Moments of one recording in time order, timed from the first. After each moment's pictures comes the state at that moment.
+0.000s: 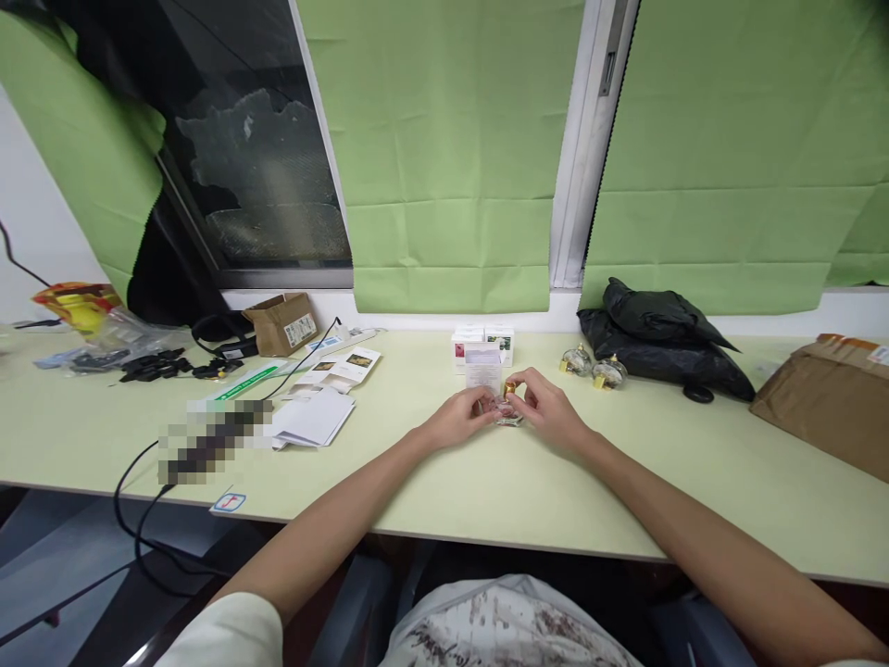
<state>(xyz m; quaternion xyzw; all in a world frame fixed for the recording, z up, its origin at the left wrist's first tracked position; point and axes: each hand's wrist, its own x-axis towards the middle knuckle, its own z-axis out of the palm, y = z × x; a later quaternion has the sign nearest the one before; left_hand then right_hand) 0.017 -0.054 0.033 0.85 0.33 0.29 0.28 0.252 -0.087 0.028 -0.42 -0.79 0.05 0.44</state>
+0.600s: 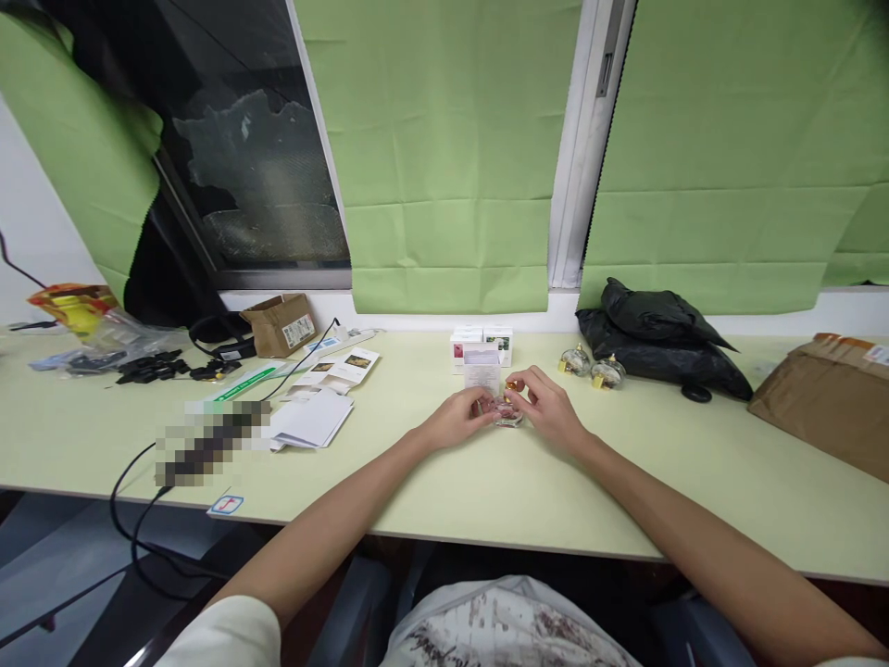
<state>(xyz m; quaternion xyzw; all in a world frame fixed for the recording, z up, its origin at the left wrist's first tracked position) 0.016 -0.052 0.029 0.85 0.34 0.30 0.28 0.248 -0.086 0.032 -0.42 -0.78 0.02 0.47</state>
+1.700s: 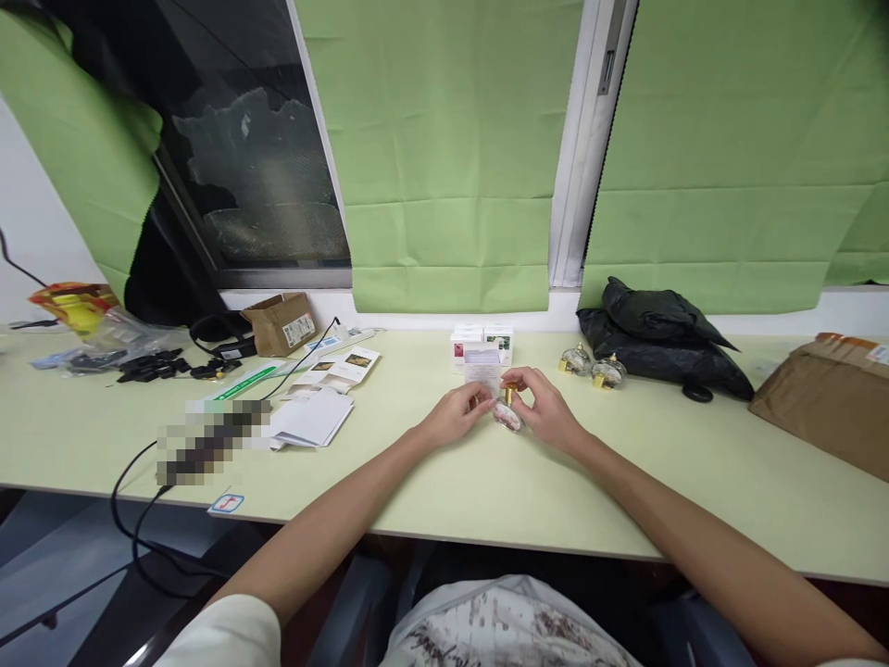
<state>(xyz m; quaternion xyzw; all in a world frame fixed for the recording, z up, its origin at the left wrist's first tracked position) 0.015 -0.048 0.030 0.85 0.34 0.32 0.25 0.242 -0.088 0.033 -0.38 -0.78 0.10 0.49</state>
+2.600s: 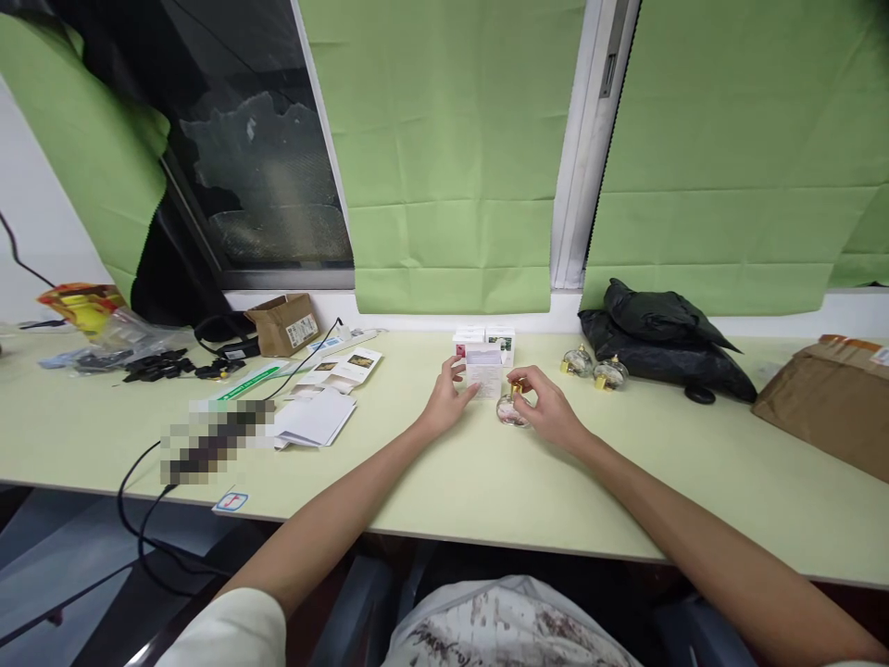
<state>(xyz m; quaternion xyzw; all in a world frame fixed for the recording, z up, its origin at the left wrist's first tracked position) 0.007 -0.004 0.003 0.74 0.40 0.47 0.28 0.246 -0.082 0.029 -0.41 -0.76 0.11 0.49</state>
